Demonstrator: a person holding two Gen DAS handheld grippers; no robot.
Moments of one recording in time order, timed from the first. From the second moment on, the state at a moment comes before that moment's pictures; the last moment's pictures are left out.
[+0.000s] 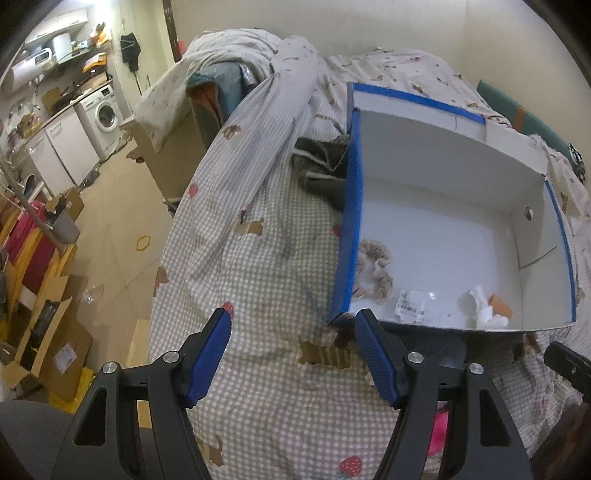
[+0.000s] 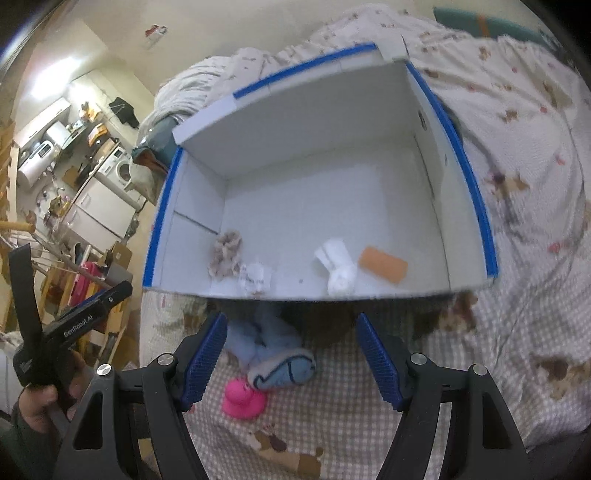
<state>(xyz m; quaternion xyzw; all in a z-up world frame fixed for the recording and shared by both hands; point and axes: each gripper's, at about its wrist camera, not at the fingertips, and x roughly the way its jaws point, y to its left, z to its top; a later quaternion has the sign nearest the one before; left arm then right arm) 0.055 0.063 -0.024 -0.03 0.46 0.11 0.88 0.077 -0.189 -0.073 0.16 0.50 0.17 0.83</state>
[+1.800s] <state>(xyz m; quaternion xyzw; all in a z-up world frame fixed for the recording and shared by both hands) 0.069 0.061 -0.086 -0.11 0.58 0.06 0.80 0.105 -0.148 -0.120 0.17 0.57 0.19 0.78</state>
